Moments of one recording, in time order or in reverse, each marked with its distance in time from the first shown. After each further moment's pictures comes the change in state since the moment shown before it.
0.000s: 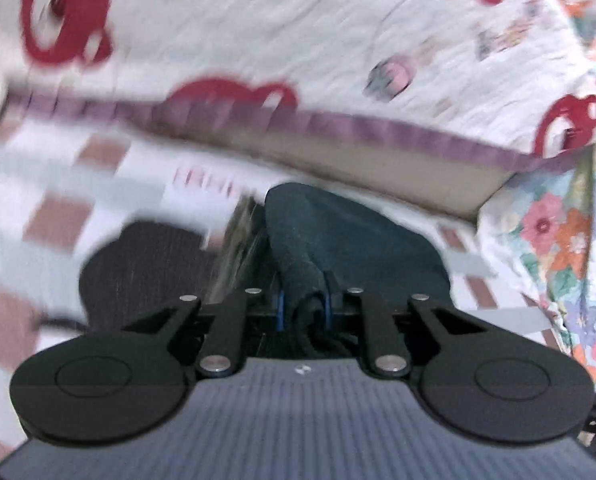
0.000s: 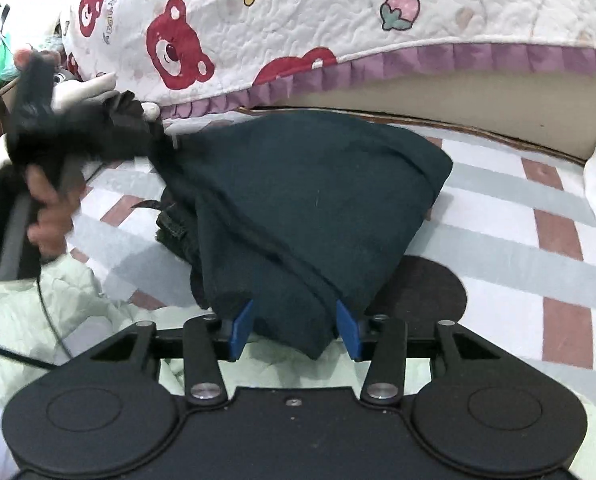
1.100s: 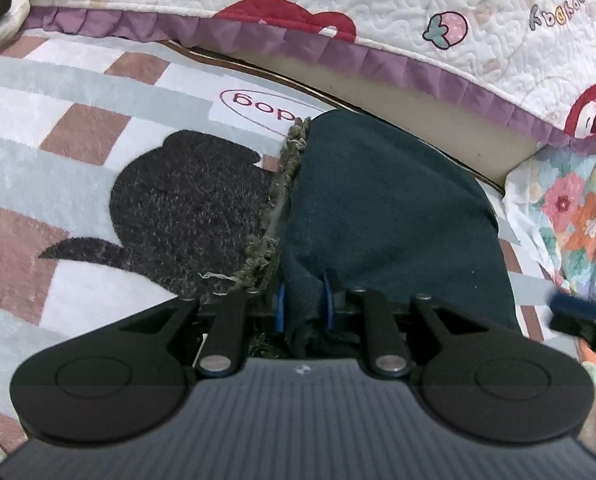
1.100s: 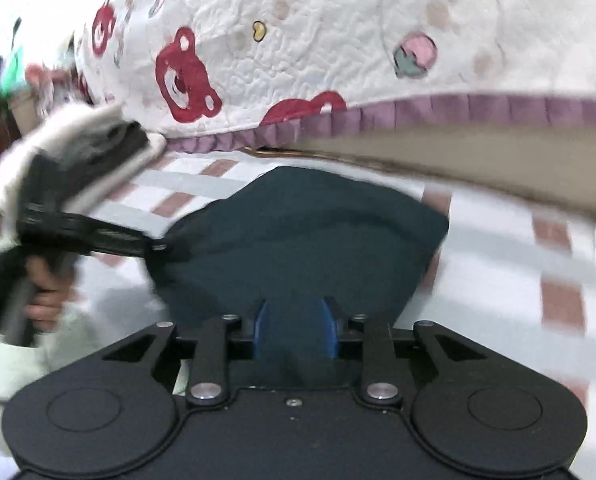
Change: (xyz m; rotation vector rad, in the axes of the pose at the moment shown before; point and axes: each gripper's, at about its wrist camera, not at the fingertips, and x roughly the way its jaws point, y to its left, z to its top) left arm 0.031 0.058 -0.038 -0.105 0.171 0.002; right arm 0.022 -0.005 0.057 -0.111 -0.075 -0.009
